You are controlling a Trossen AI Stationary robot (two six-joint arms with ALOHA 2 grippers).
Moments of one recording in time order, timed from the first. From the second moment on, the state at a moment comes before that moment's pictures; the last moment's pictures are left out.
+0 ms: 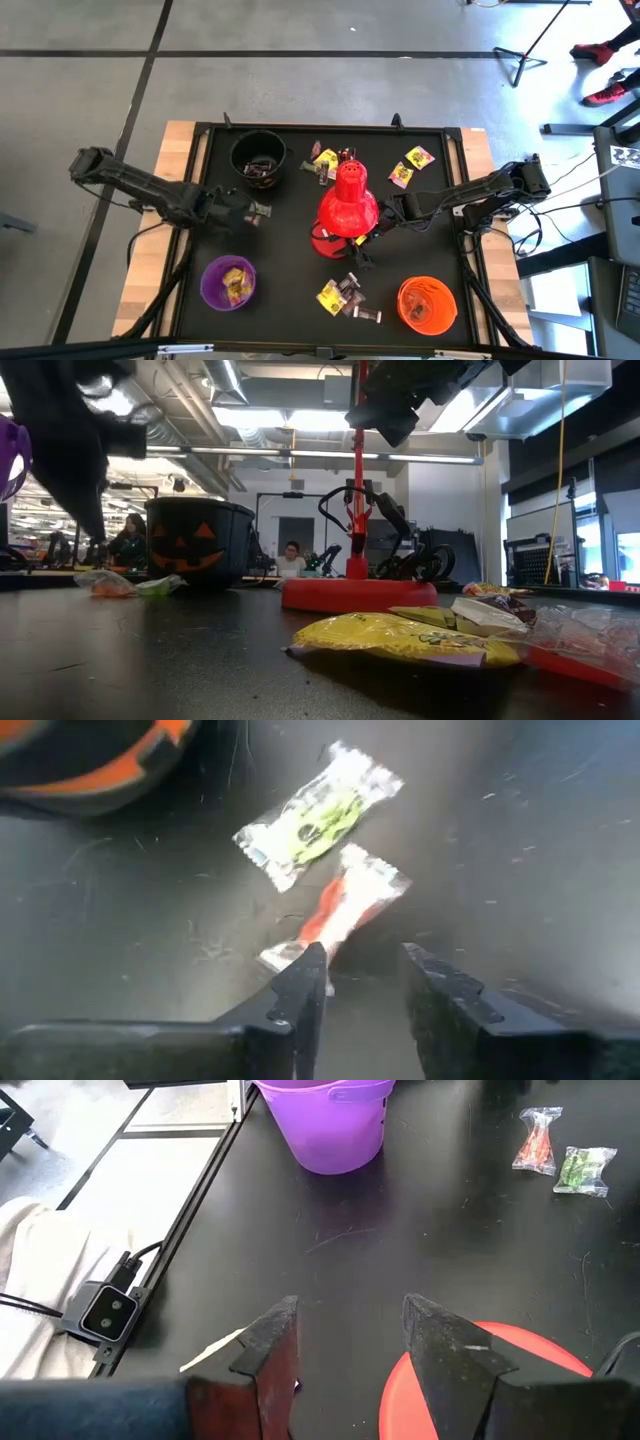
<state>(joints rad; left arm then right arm) -0.22 0.99 0.57 -0.84 -0.28 -0.75 0.19 1.54 1.05 -0.11 -0.20 0.12</state>
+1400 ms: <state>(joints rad) -0.05 1.26 0.52 -0.60 -0.10 -0.53 0.19 1.54 1.05 -0.12 -0.20 0.13</state>
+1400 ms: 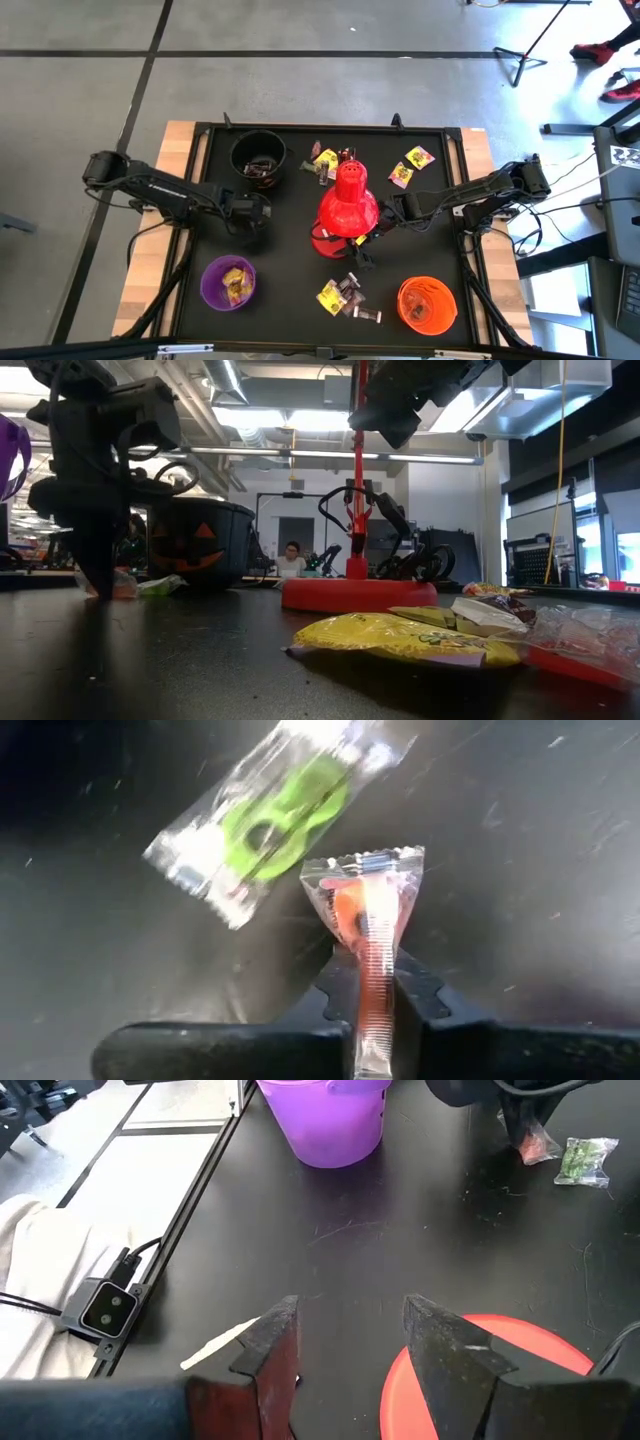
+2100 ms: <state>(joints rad) -0.25 1.26 0.86 -0.39 -0.29 -0.44 0.19 1.54 1.05 0.00 0.07 0.12</state>
